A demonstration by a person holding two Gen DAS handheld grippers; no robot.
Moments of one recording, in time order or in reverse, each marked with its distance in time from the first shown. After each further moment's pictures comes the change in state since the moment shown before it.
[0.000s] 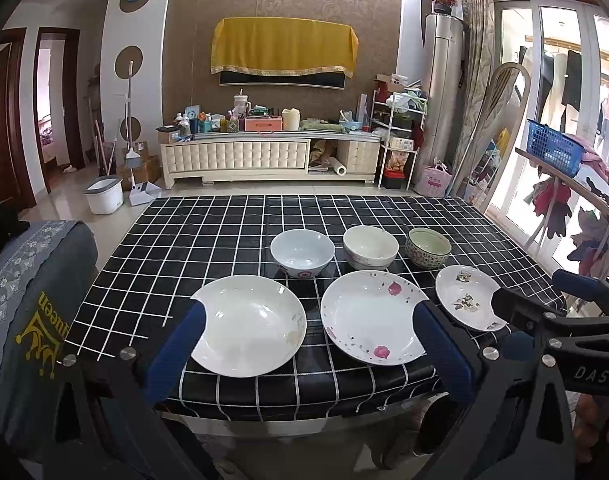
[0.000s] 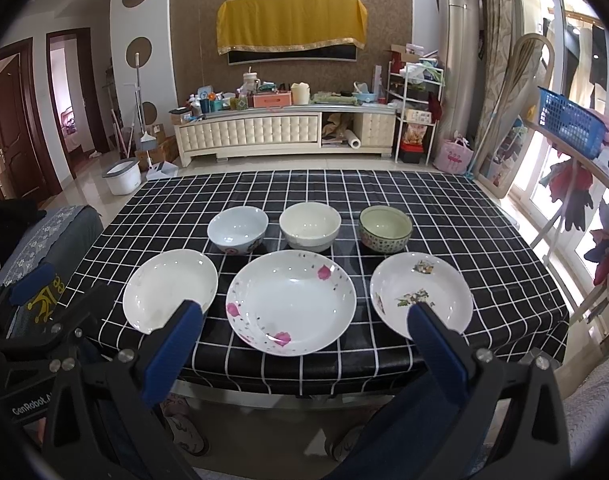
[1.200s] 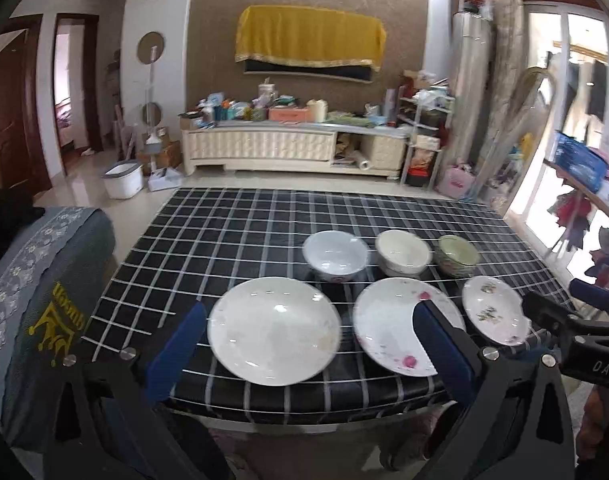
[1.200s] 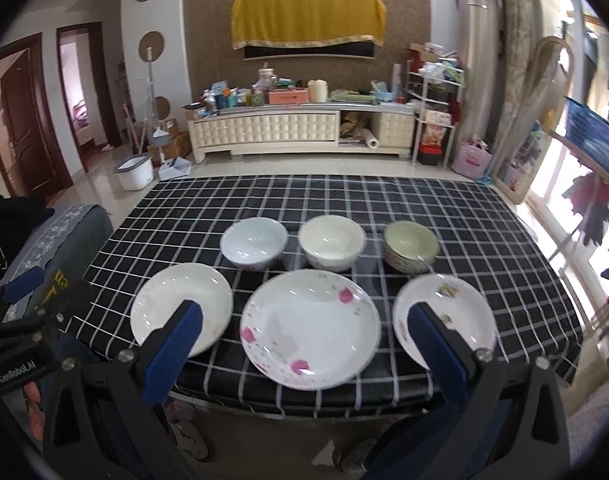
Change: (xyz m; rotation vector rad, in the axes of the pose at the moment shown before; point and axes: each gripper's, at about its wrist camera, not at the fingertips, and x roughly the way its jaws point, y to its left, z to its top) left arm 0.013 0.038 0.021 -0.068 0.052 0.084; right arm 0.041 0.024 0.042 -0.046 0.019 0.083
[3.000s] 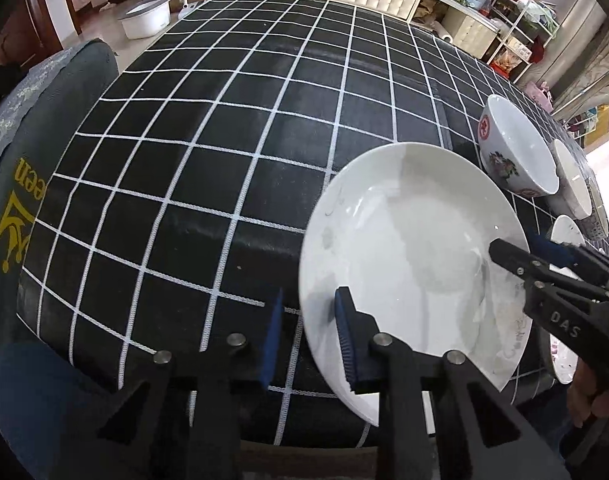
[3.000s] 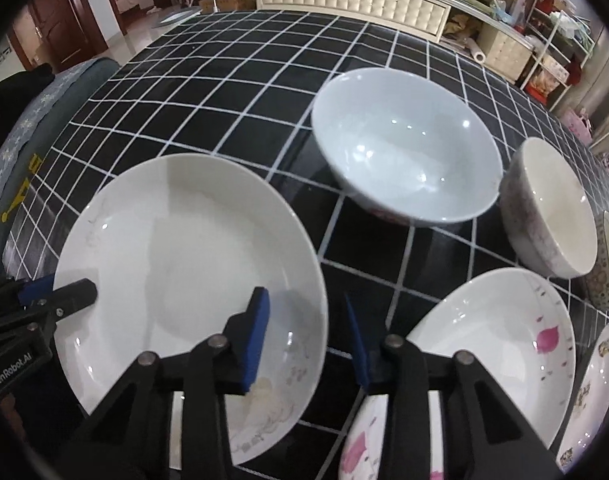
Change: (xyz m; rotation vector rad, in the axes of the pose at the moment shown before) left arm 0.224 0.125 -0.050 -0.200 0.581 0.059; right arm 0.248 0.098 -0.027 -0.226 0.481 0.134
